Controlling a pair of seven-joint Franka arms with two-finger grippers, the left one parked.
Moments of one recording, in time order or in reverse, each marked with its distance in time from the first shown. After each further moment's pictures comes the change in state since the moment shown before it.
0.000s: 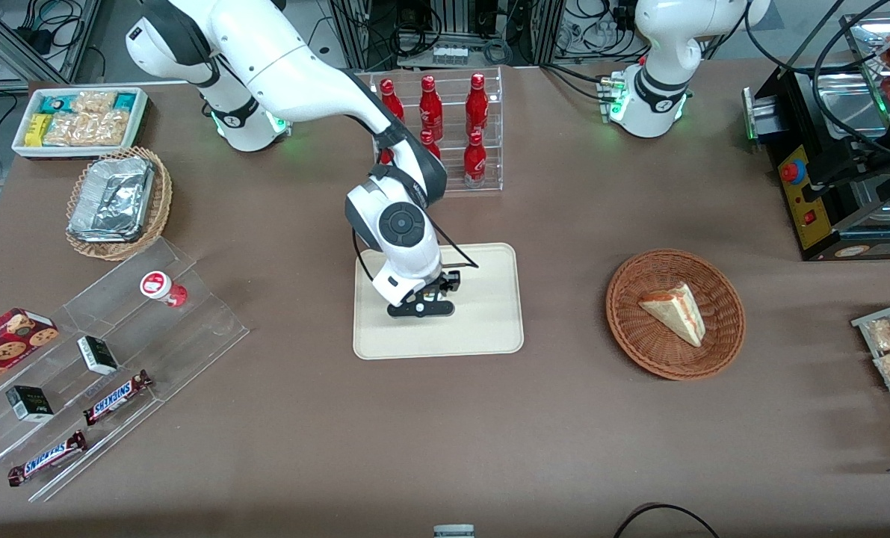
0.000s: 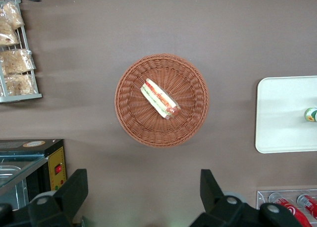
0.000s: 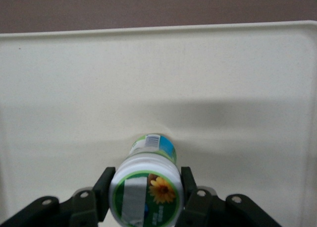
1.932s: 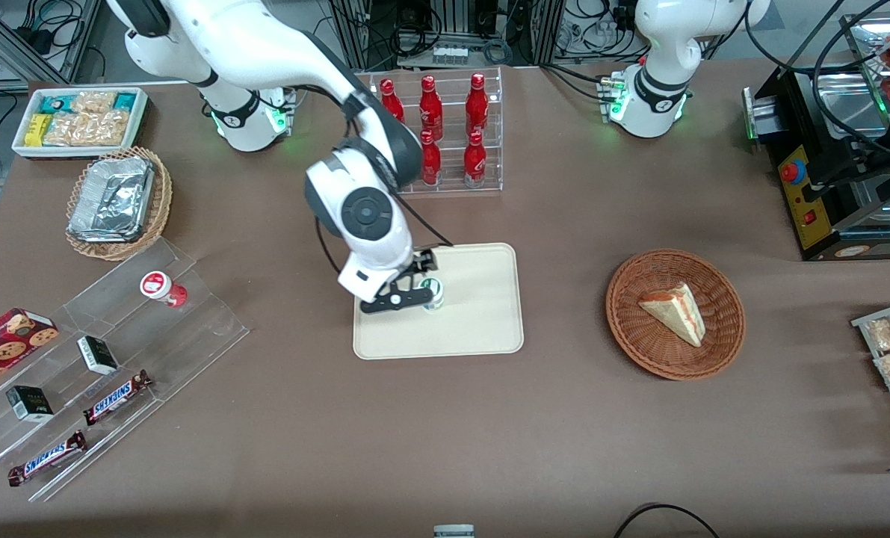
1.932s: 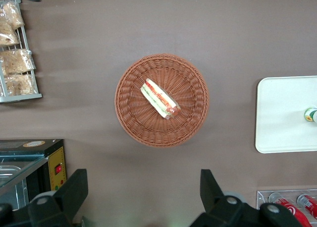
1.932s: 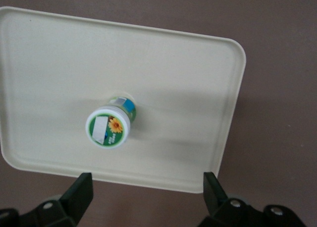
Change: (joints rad) arm -0.075 -0.198 -0.020 0.020 -0.005 -0.360 -0.245
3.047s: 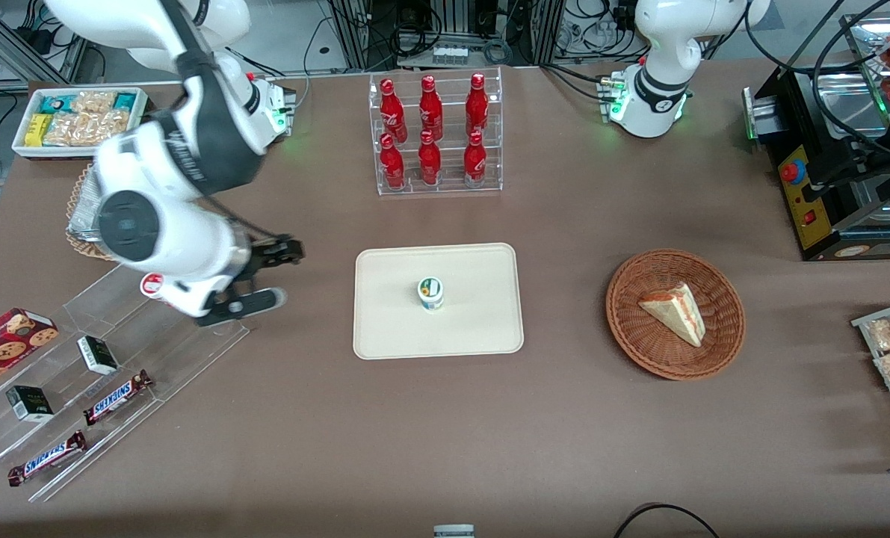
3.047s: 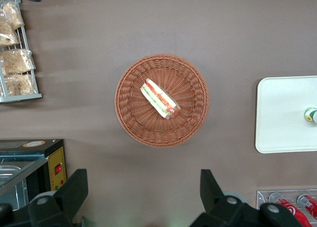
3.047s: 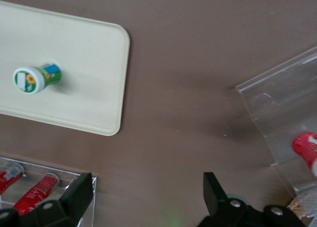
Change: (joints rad) arm -0.357 -0.231 0.001 -0.022 -0.003 -0.312 -0.353
